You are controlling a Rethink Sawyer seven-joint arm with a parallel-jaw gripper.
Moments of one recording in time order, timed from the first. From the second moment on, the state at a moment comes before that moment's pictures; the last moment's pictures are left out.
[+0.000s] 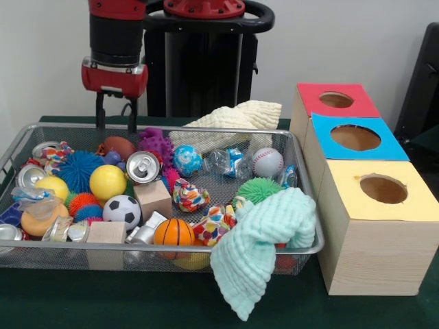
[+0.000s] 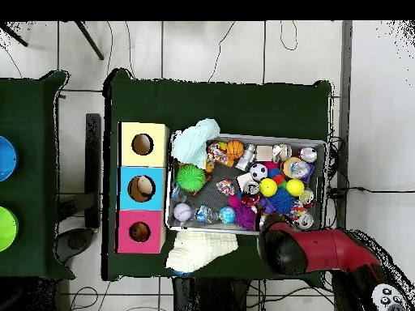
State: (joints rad) arm -0.81 -0.76 0.30 1.95 -0.80 0.29 2.00
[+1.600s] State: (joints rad) arm -0.76 -0.52 0.16 1.75 -1.08 0.13 2.00
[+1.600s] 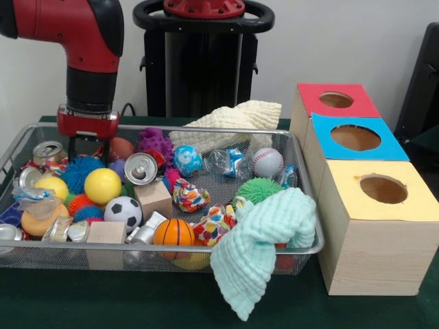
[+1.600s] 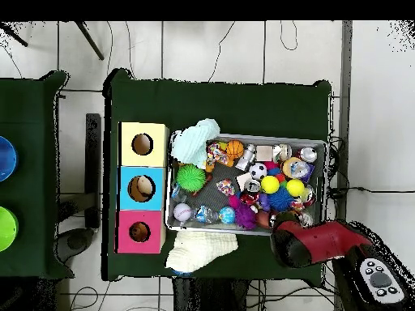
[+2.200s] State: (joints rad) arm -0.69 -0.45 0.05 1.69 -1.08 -0.04 2.00
